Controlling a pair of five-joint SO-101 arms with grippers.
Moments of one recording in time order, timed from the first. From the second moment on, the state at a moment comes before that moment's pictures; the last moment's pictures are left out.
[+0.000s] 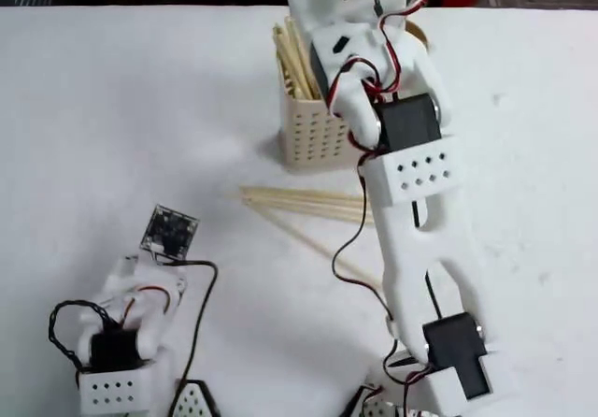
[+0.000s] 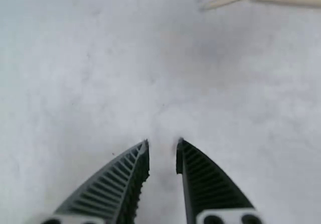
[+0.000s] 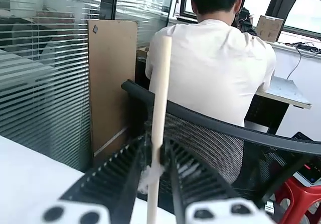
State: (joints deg) left arm -11.8 -104.0 97.1 69.1 -25.4; right arm -21.7 -6.0 -19.6 32.2 11.9
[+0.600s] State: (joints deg) left arm -11.8 -104.0 97.1 69.1 -25.4; right arm -21.7 -11.0 -19.6 62.4 11.8
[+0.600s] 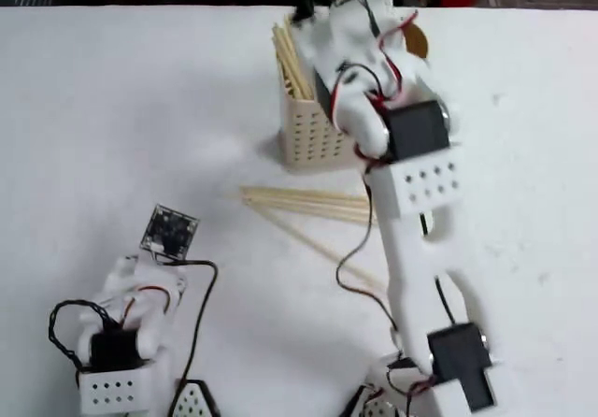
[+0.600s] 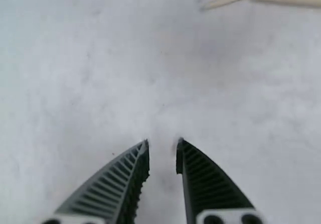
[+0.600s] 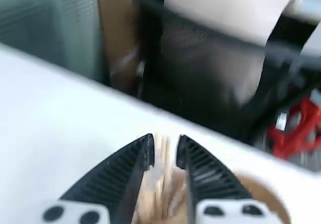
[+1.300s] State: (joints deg) left arm -11.8 -104.0 97.1 69.1 -25.4; right arm -38.3 -17.3 40.9 59.0 29.5
